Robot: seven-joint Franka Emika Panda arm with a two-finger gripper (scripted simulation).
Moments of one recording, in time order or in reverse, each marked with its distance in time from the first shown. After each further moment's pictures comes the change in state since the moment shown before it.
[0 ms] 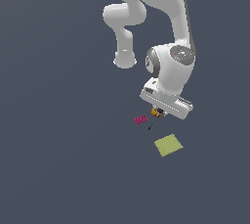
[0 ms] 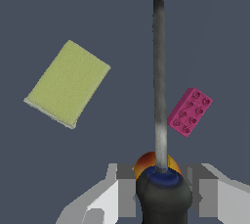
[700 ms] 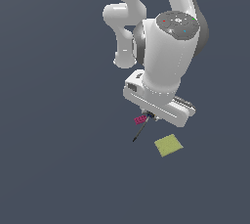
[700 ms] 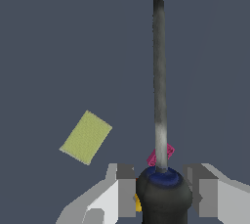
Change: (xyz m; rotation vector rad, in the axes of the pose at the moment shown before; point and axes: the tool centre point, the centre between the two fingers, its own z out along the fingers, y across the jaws) arm 0.112 0.008 -0.110 0.001 0.000 0.000
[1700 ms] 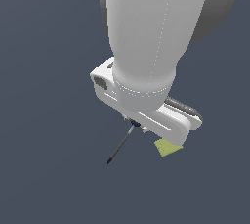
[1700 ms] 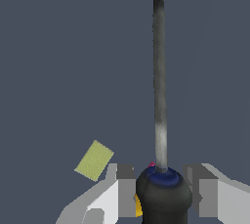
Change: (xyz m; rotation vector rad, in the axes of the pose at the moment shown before) arm 0.100 0.003 -0.093 -0.002 0.001 0.001
